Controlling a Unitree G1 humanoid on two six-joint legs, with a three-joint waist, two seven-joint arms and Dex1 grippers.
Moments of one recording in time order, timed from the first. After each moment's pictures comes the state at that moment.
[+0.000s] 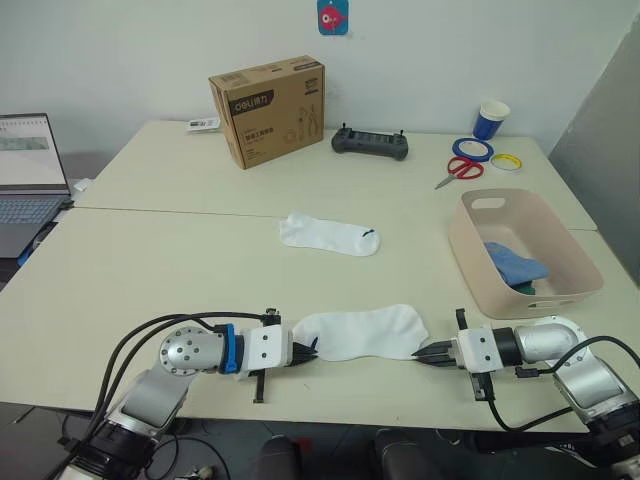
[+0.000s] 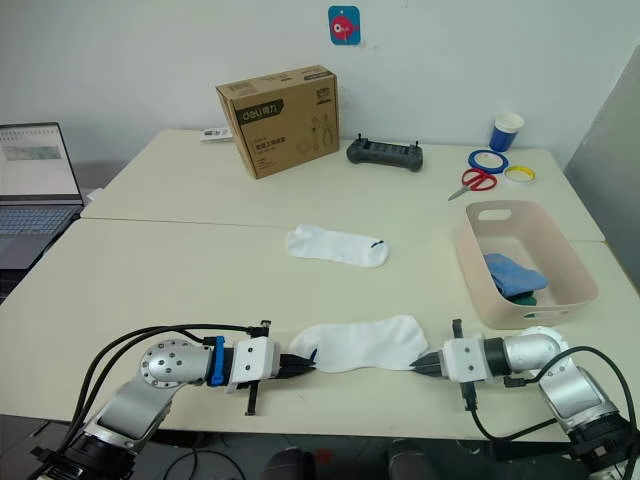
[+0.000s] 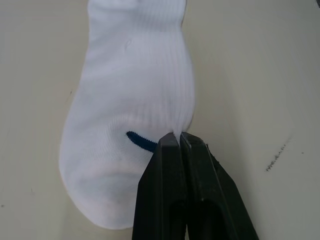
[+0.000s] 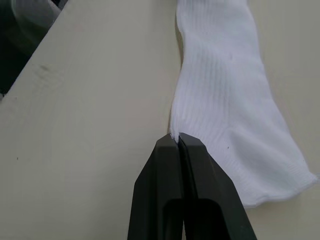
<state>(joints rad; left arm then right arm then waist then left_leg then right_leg) -0.11 0.72 -0.23 -0.09 -0.10 -0.12 -1.13 -0.17 -0.80 0.22 -0.06 0.16 -0.24 1.25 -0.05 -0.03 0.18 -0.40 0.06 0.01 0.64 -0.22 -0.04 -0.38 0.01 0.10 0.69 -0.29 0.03</state>
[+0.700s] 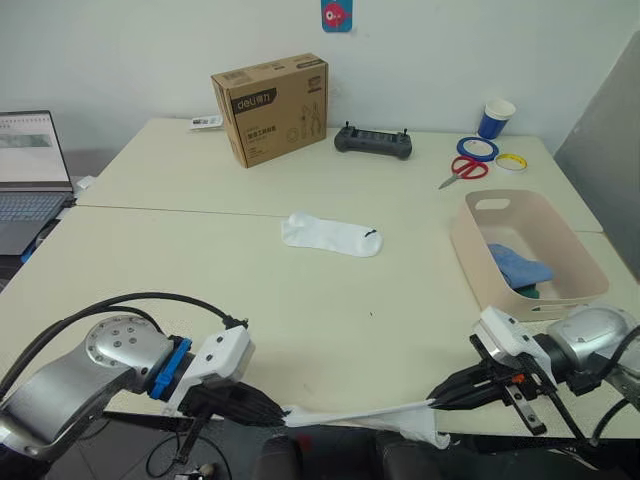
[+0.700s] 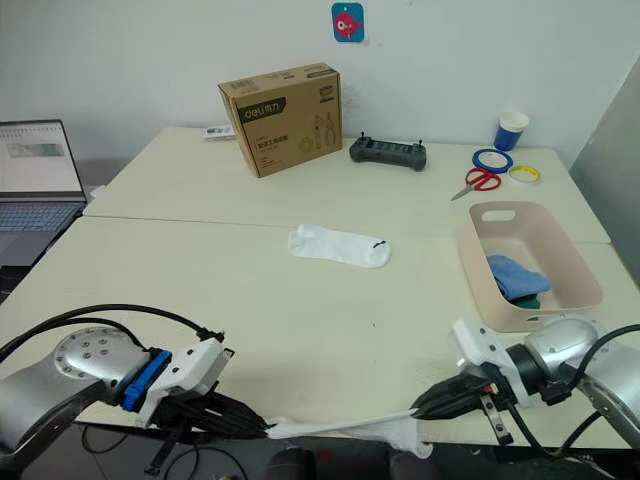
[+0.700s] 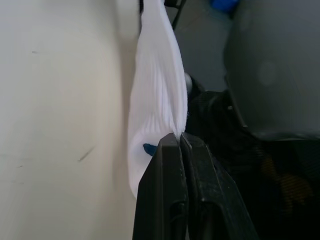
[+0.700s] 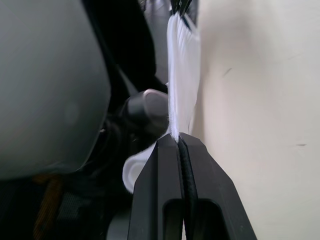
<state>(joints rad) -0.08 1.08 -0.13 -0.43 -0.58 0.46 -1.36 -0.17 -1.04 0.15 -0.49 0.69 0.58 1.30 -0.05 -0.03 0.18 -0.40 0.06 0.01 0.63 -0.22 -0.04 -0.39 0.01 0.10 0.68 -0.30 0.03</state>
